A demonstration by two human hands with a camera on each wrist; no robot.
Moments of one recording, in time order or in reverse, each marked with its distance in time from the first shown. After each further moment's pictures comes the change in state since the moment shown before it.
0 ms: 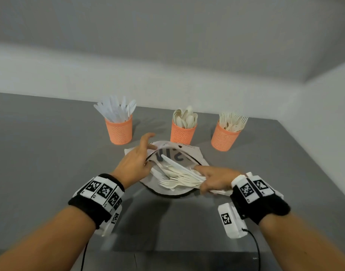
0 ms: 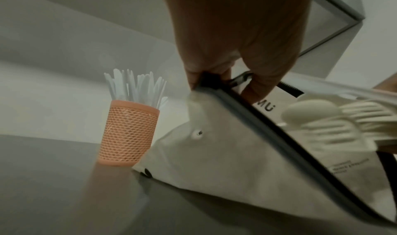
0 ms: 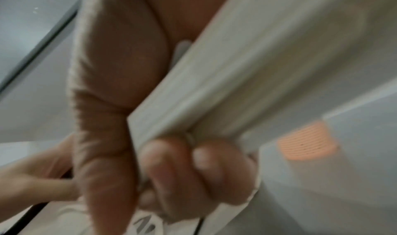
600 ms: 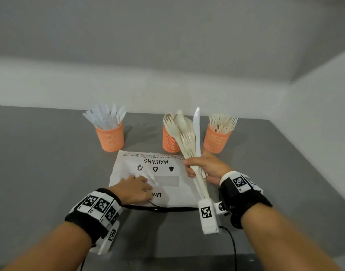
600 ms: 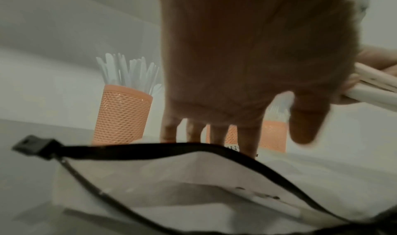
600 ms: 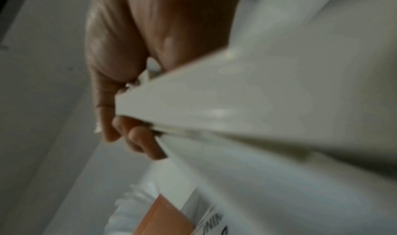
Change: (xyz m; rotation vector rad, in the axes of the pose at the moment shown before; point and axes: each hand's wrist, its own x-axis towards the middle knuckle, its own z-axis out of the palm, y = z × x) left_hand -0.006 -0.002 0.029 0.468 -0.740 -0.213; right_hand 0.006 -0.002 -0.008 1.111 0.199 -0.413
